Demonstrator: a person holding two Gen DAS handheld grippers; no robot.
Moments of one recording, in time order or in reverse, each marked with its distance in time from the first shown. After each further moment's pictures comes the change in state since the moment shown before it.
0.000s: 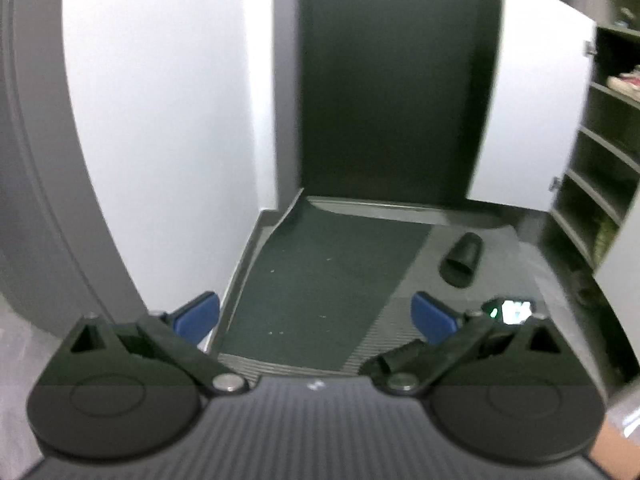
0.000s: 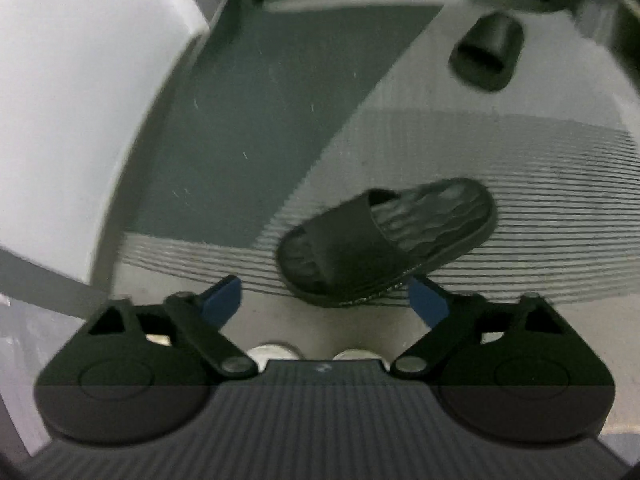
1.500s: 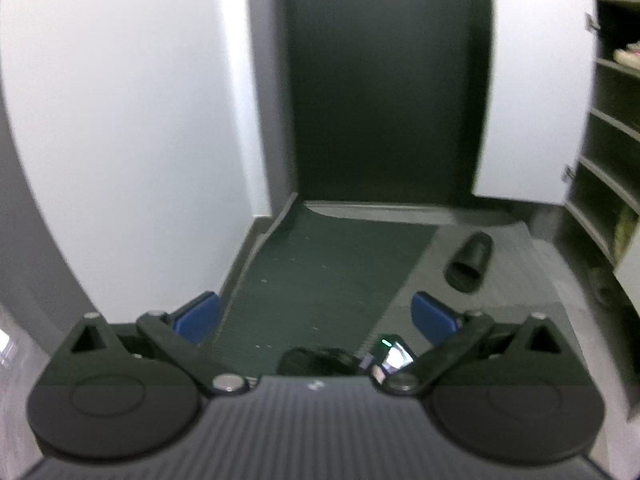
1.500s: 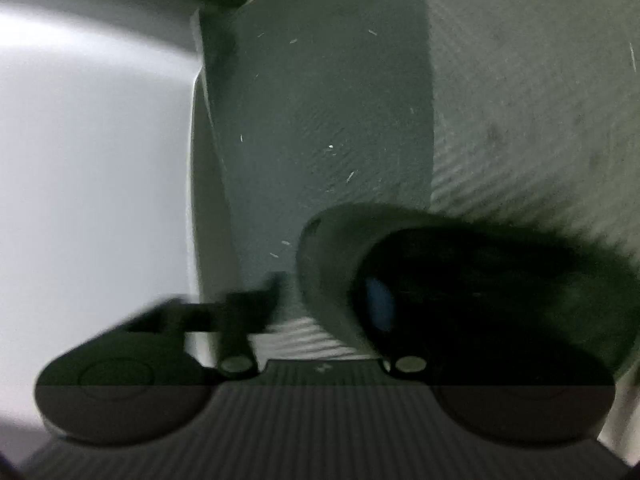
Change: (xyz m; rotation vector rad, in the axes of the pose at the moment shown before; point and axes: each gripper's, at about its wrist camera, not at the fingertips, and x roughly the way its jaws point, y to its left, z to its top) left arm 0.047 -0.073 -0.015 0.085 -0.026 -0.001; right arm 0.138 0.061 0.006 0.458 -0.087 0.396
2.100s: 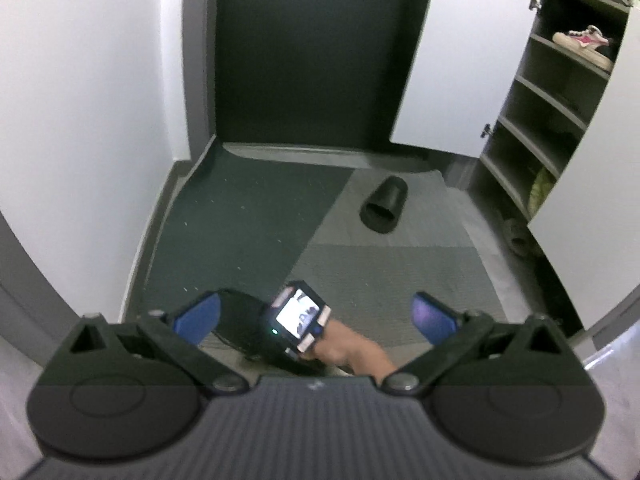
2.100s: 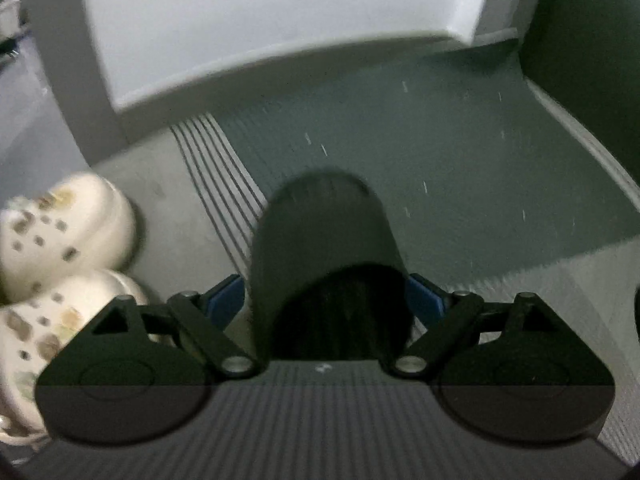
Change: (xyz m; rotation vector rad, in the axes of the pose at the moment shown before) left arm -0.006 0.036 -0.001 -0.038 0.179 -0.250; right arm 0.012 0.043 -0.054 -1.288 0.130 -0.197
